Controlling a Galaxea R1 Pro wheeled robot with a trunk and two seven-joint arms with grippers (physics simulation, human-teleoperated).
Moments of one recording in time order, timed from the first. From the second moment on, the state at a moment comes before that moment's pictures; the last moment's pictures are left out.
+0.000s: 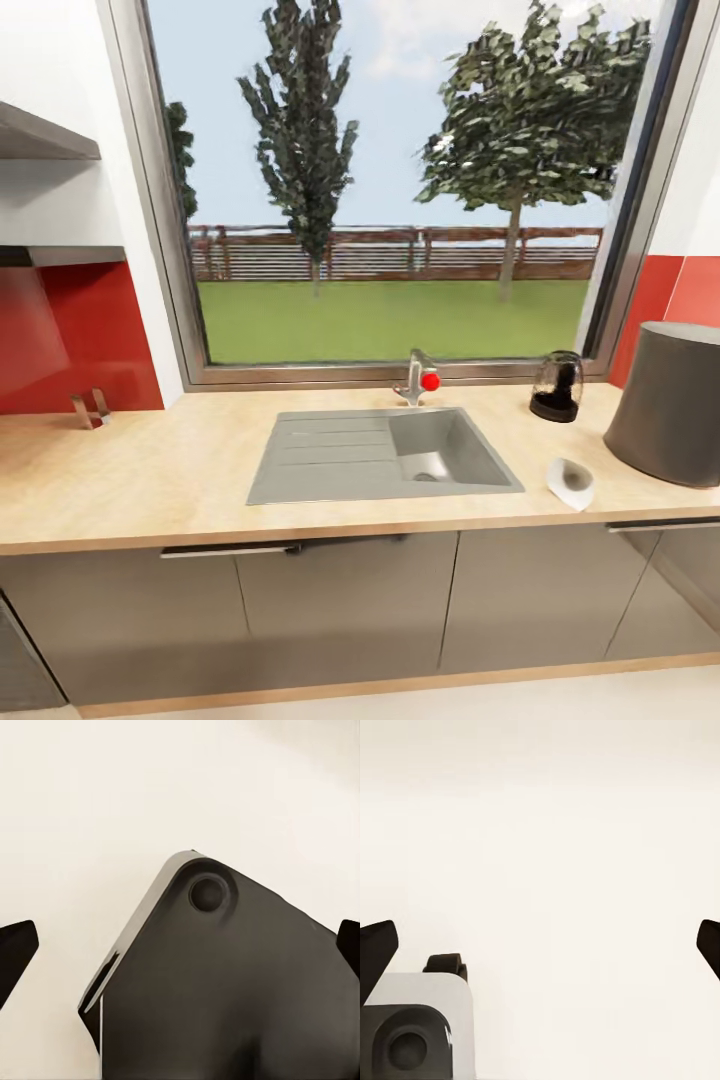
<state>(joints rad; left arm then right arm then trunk) 0.32 0.02 0.09 -0.31 0.53 -0.38 -0.13 -0.20 -0.16 0.26 0.03 -0.26 -0.27 -0.01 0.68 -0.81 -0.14</state>
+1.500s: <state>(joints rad) 0.32 0.02 0.09 -0.31 0.50 -0.39 -0.13 -0.20 -0.16 0.26 0.03 -0.26 -0.27 -0.01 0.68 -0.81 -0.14</state>
